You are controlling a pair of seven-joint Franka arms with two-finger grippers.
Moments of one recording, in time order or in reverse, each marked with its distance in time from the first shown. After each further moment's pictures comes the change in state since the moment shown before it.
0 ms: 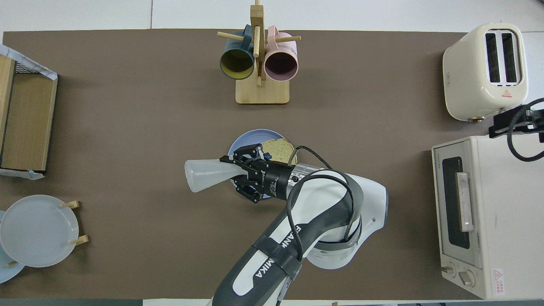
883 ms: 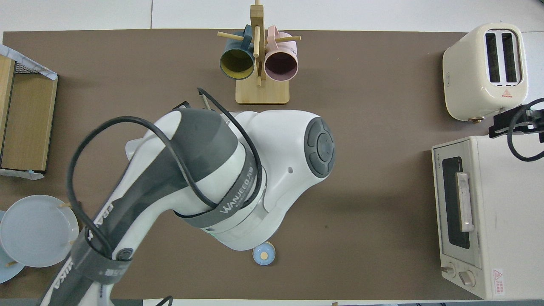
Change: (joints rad) left arm 0.209 -0.262 0.008 0.008 -0.161 0.125 -0.034; right arm 0.000 0.000 0.000 0.000 0.000 0.000 0.000
